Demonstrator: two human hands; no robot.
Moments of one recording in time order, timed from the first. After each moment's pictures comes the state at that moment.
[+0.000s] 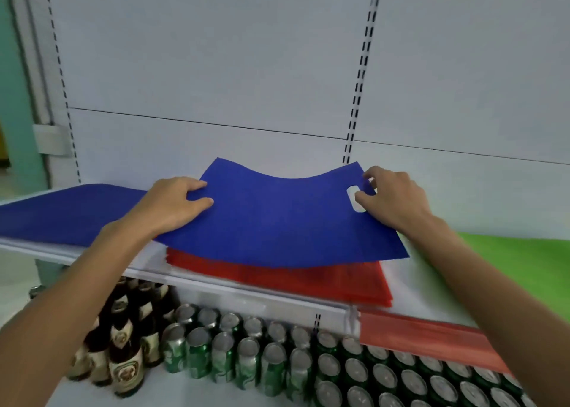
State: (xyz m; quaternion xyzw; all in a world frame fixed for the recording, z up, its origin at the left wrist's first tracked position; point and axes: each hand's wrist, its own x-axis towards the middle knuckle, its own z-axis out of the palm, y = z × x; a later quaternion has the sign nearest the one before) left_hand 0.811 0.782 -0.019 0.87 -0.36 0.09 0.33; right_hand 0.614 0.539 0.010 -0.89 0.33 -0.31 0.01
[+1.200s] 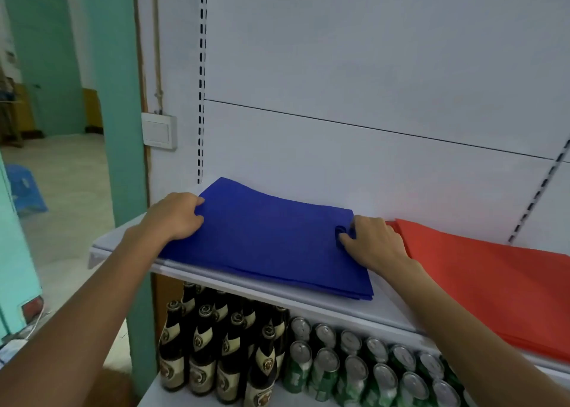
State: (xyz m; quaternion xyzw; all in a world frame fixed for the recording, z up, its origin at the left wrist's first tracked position) left_hand 1.141 0.982 -0.067 0.94 -0.29 0.03 0.18; right_hand 0.931 0.766 -0.060 -0.92 0.35 -0.16 0.01
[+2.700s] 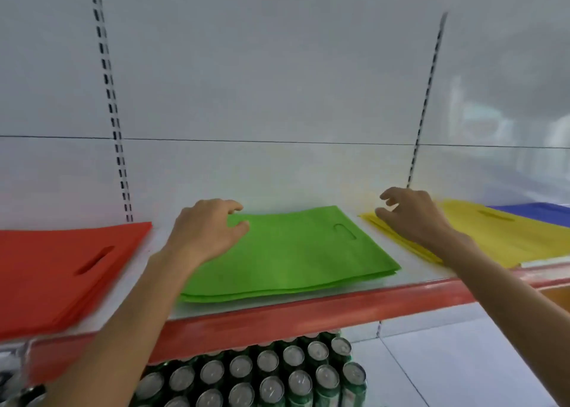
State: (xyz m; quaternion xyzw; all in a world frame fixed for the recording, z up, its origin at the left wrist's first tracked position) left_hand 0.554 0.535 -0.014 0.79 -0.54 0.10 0.26; right_hand 0.304 0.355 -0.004 -0.81 0.50 -0.30 0.04
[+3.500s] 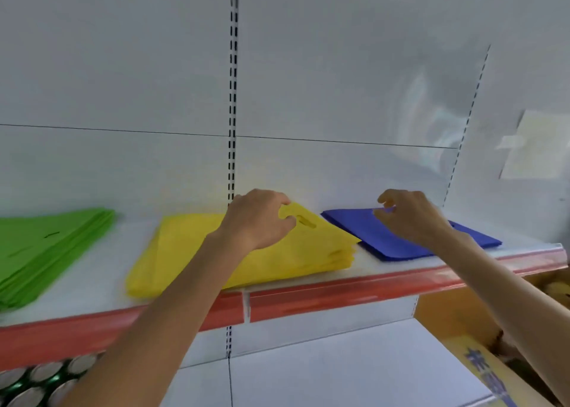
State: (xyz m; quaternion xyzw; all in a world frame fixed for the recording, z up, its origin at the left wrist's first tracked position) left_hand 0.135 0.230 -0.010 0.73 -0.64 0.10 0.22; right_hand -0.078 0.096 -0.012 -0.81 0.53 -0.25 -0.01
